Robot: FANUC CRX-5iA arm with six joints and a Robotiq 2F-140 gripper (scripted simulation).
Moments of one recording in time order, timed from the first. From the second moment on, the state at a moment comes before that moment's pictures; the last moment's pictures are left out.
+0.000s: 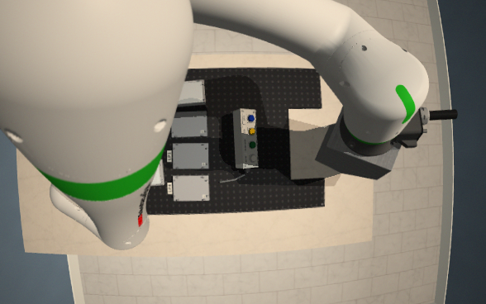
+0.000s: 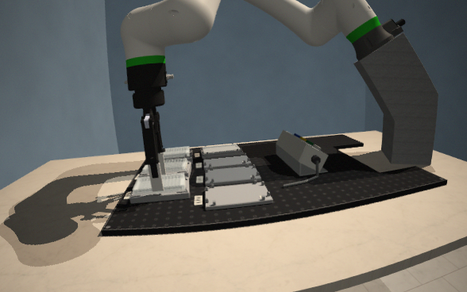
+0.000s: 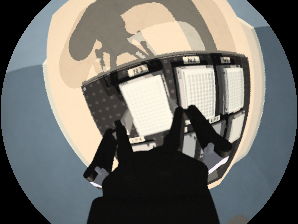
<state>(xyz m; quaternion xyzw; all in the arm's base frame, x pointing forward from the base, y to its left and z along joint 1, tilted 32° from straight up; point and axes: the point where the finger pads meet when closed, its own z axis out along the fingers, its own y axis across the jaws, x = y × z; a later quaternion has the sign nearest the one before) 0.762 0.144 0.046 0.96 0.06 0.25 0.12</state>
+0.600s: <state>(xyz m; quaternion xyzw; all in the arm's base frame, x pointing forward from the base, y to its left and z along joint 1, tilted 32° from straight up) 0.761 0.144 0.047 0.96 0.06 0.25 0.12</state>
